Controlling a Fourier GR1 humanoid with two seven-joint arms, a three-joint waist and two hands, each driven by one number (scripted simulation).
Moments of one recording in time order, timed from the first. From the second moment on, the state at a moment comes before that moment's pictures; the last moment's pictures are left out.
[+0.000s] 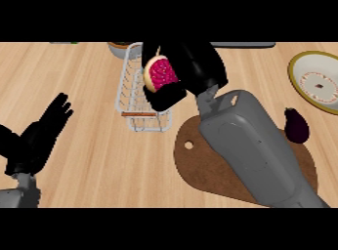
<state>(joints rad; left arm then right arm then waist) -0.08 0.24 0.07 -1.55 0.14 -0.08 0.21 -0.93 -0.03 0.28 -1.37 0.62 0.10 0.45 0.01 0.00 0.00</state>
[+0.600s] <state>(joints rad) -0.10 0.22 0.08 -1.54 0.11 -0.08 0.22 -1.04 0.00 0.35 -1.04 0.62 -0.11 0.35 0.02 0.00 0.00</state>
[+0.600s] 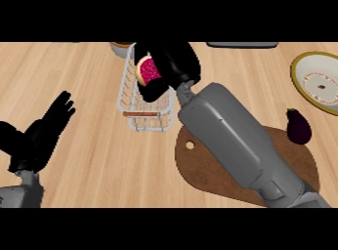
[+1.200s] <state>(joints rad) -0.10 0.21 0.07 -1.55 0.10 -0.09 0.22 -1.15 0.00 0.41 -0.80 0.47 -0.41 0.24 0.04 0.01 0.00</state>
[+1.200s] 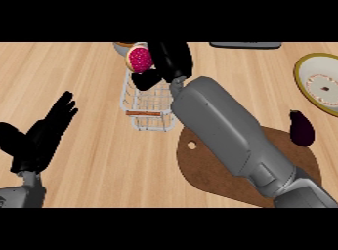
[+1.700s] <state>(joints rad) -0.10 0.20 0.08 -1.54 0.09 -0.09 0.21 -1.22 0.00 0.45 -0.73 0.26 -0.52 0.20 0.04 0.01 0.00</state>
